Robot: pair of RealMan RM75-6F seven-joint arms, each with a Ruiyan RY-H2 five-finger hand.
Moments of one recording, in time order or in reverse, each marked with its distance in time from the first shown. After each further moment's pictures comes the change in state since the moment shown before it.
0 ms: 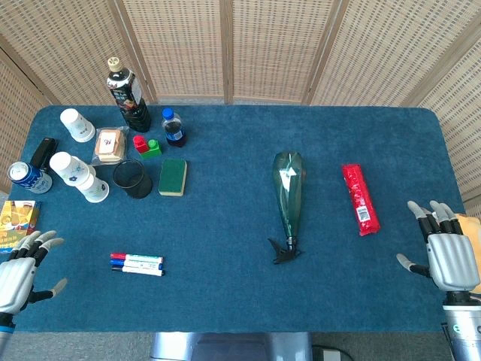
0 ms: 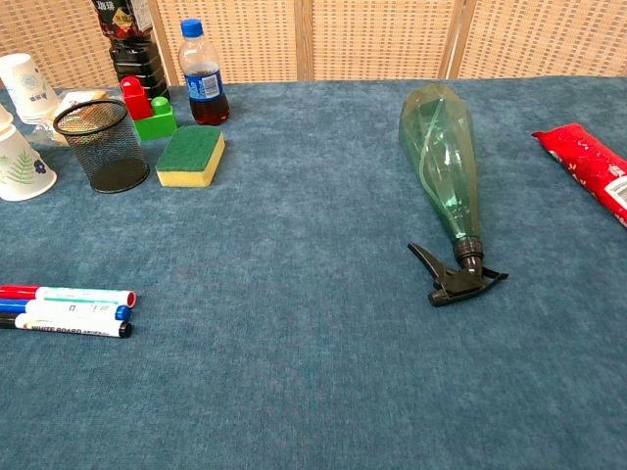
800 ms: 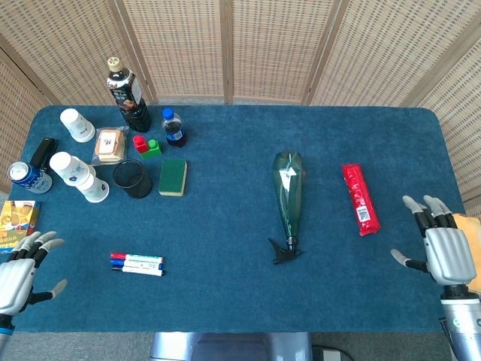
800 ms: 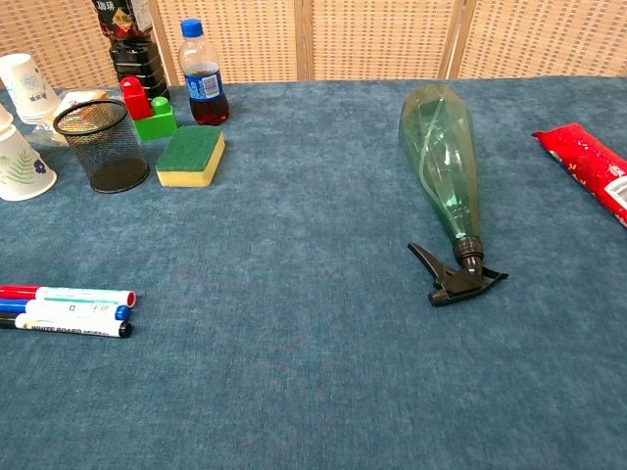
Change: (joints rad) left arm 0.005 0.010 0.010 -0.004 0.028 0.011 -0.019; right arm 0.033 0.012 0.019 0.022 -0.011 -0.038 0.130
